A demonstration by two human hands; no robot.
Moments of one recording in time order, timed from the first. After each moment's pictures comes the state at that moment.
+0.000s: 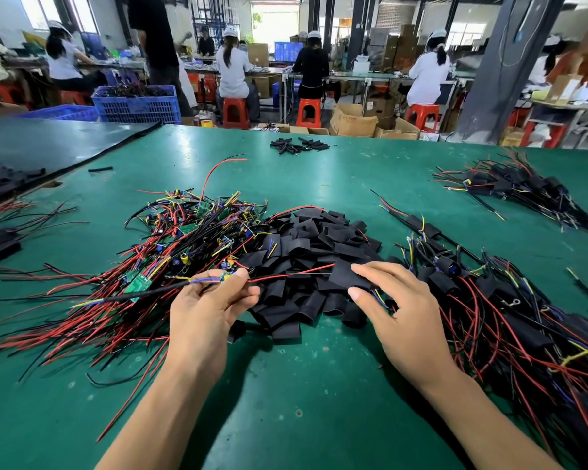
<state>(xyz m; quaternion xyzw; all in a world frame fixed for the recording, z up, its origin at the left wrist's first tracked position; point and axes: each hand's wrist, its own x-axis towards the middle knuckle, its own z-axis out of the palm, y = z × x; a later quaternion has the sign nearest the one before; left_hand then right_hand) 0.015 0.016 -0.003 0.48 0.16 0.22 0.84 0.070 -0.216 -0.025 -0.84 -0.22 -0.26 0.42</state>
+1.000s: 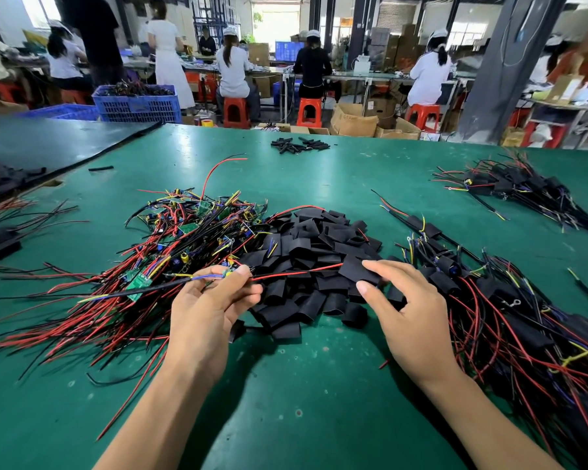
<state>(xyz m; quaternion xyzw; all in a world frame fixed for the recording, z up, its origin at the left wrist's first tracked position) 0.017 0.017 -0.004 0.47 0.14 0.21 0.85 0.072 -0.218 -0.025 -0.82 -0.18 -0.26 0.47</state>
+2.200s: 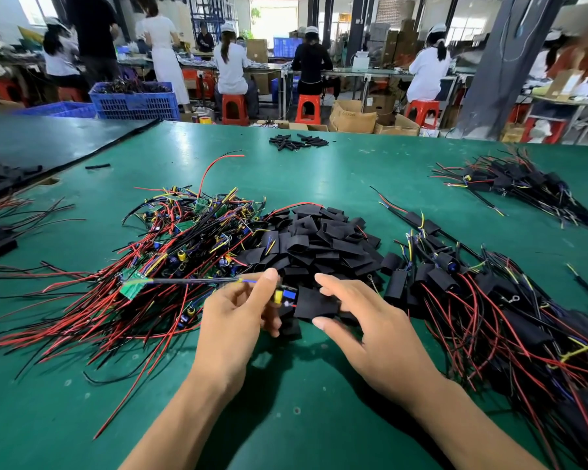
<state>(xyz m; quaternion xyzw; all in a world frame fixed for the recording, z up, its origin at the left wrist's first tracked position) 0.013 -0.013 -0.016 0.62 0.11 0.18 0.76 0.045 -0.200 -0.027 -0.86 -0.33 -0.17 0.35</state>
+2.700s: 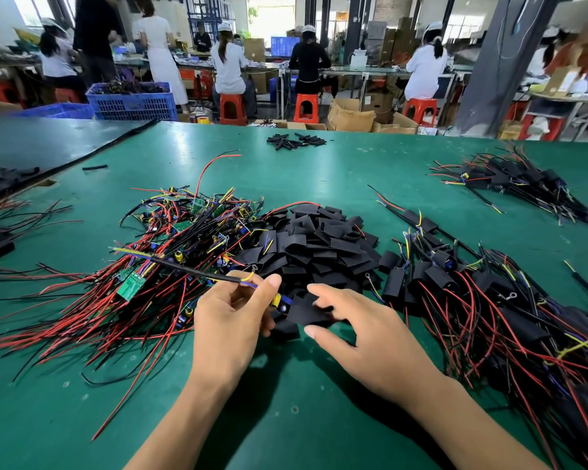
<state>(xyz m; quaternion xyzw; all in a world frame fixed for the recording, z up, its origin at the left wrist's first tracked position) 0.011 -0.011 -0.014 0.69 0.10 0.24 0.68 0.045 -0.200 -0.027 -0.88 -0.32 -0.09 0.33</state>
